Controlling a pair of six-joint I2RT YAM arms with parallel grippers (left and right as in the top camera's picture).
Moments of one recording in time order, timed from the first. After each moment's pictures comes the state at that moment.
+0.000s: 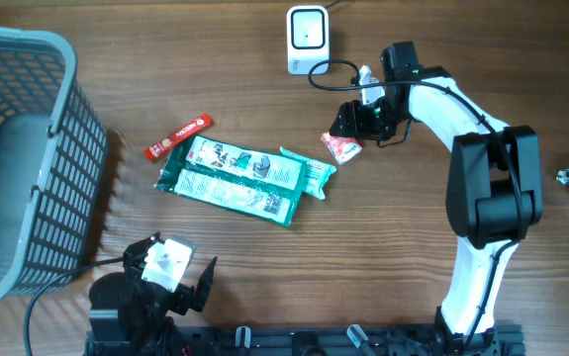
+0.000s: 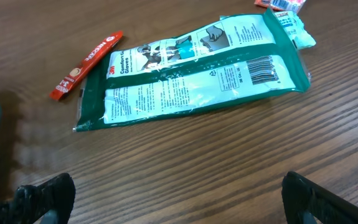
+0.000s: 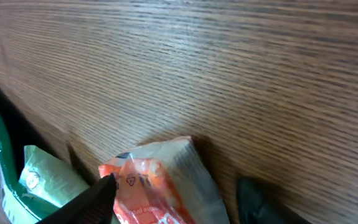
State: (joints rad) left arm -0.01 0.01 0.38 -0.99 0.26 0.31; right arm 0.17 2.17 1.52 -0.73 -0.53 0.07
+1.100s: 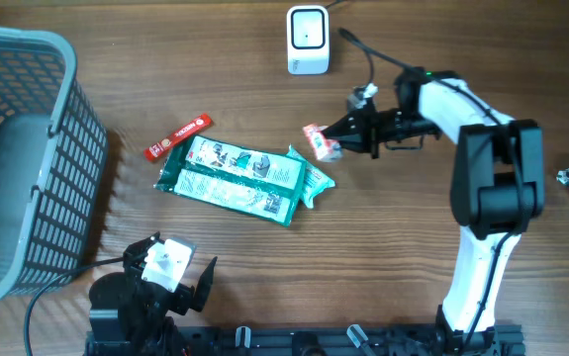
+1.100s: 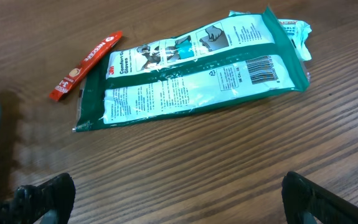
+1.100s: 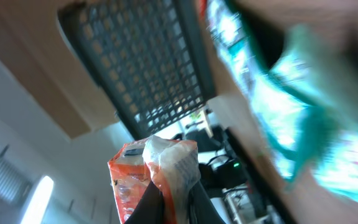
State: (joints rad) left arm -0.01 0.01 0.38 -0.99 0.26 0.31; right arm 0.12 2.22 1.51 -1.11 -1.45 0.08
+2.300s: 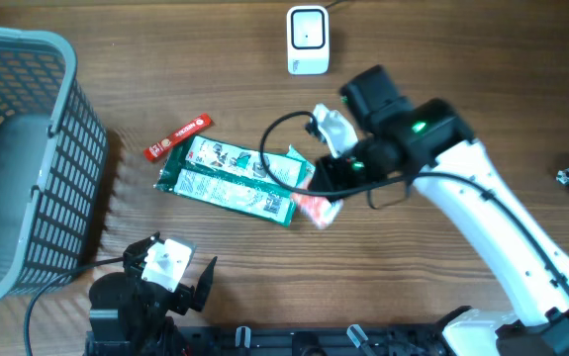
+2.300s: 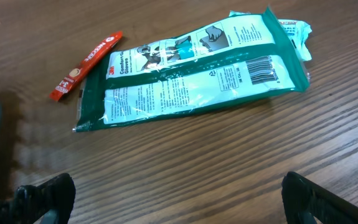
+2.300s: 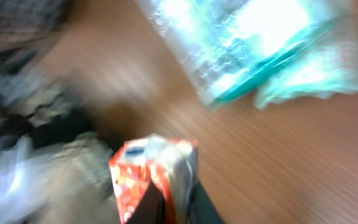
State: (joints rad) left arm -0.01 0.01 0.38 -0.99 0.26 0.31; right arm 0.57 1.54 1.47 -1.17 -0.34 0.17
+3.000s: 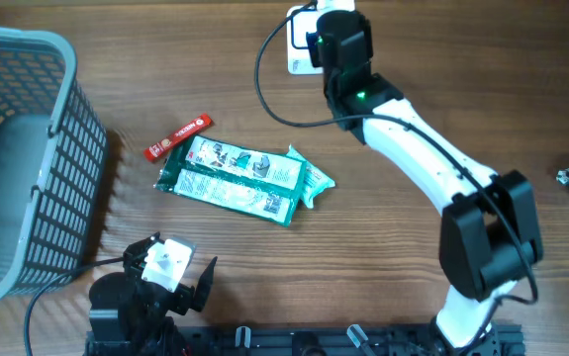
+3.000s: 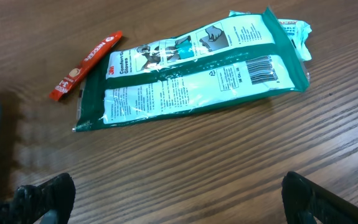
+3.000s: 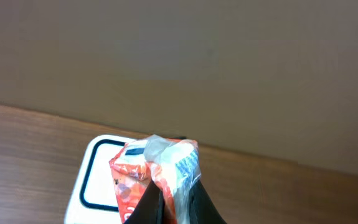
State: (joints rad) left arm -0.01 0.01 0.38 -0.99 0.26 0.31; right arm 0.47 1.95 1.50 0.10 0.48 -0.12
